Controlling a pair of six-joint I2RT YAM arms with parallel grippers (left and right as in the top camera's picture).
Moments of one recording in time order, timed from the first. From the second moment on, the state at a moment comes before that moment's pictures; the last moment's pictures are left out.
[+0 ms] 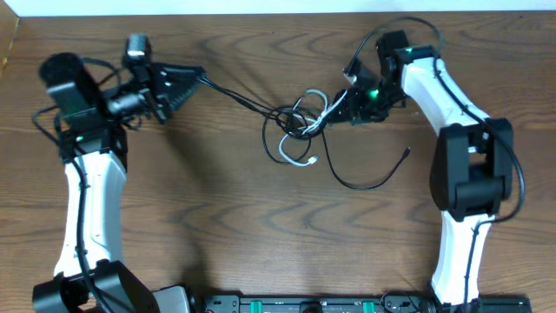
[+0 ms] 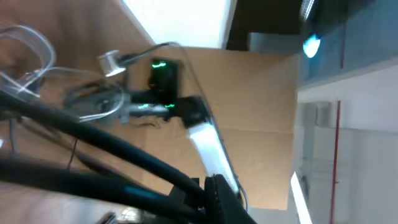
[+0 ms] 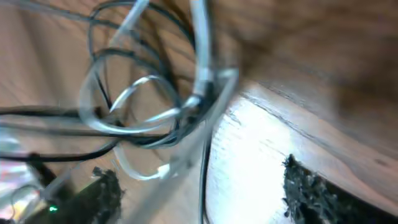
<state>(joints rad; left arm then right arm) 0.27 1.46 1.11 0.05 1.41 -1.33 0.18 2.22 1.79 -1.05 -0.63 -0.06</state>
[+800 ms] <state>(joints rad) -0.13 1.46 1.11 -0.67 0.41 -0.85 0.19 2.07 1.82 -1.21 -0.12 0.08</state>
